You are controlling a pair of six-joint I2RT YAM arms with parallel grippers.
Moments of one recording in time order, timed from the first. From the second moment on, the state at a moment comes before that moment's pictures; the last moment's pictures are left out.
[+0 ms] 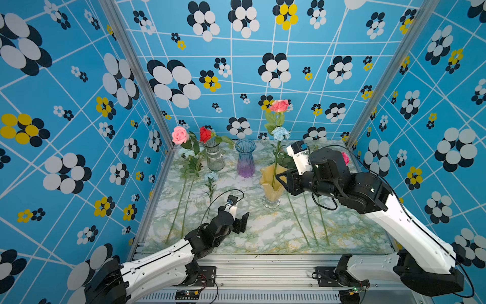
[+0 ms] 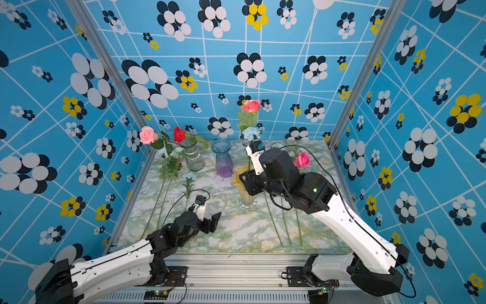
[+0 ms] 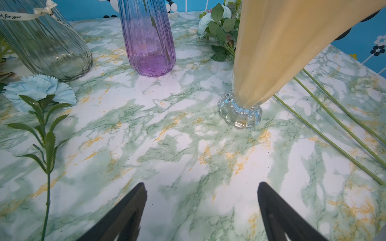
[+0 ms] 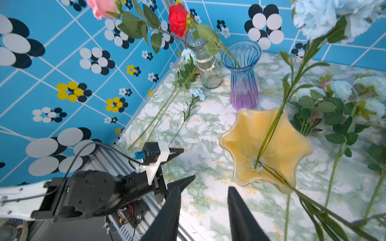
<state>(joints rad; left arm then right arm) -0.90 0.86 0.34 0.02 -0.34 -0.32 0.92 1.26 1.67 -1.00 0.13 0.41</state>
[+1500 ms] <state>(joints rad) -0.90 0.91 0.37 0.02 -0.33 -0.31 0.69 1.19 1.19 -0.63 0.34 0.41</state>
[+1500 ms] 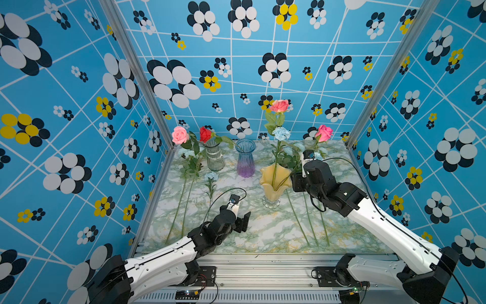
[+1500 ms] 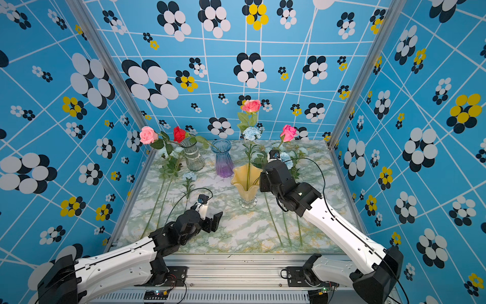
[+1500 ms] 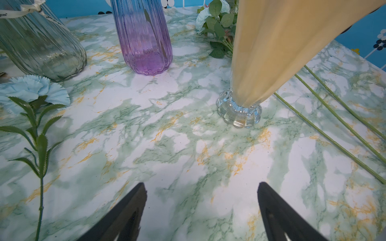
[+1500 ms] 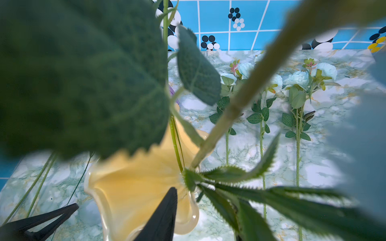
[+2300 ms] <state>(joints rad) -0.90 0.87 0.45 -0.07 -0.32 -0.31 0.59 1.09 1.13 -0.56 0.21 0.42</state>
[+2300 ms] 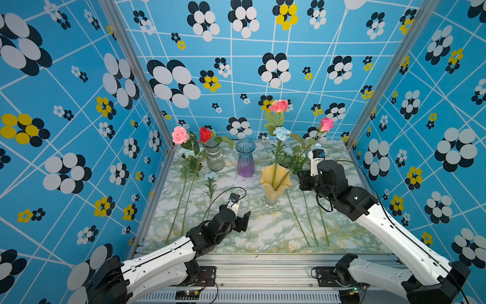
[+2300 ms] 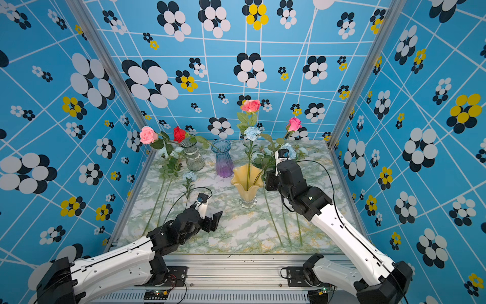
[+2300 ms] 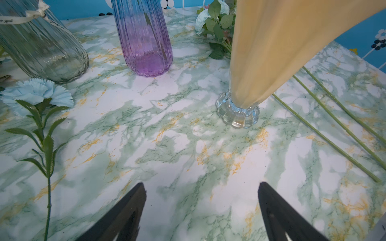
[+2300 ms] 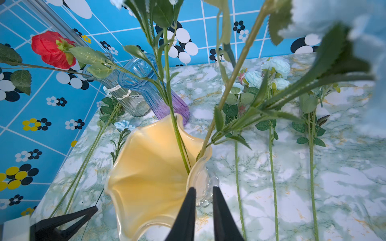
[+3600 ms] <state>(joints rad) -0.81 1.54 1.41 -0.36 0.26 -0.26 0.36 1.15 0.80 0.03 -0.19 0.60</state>
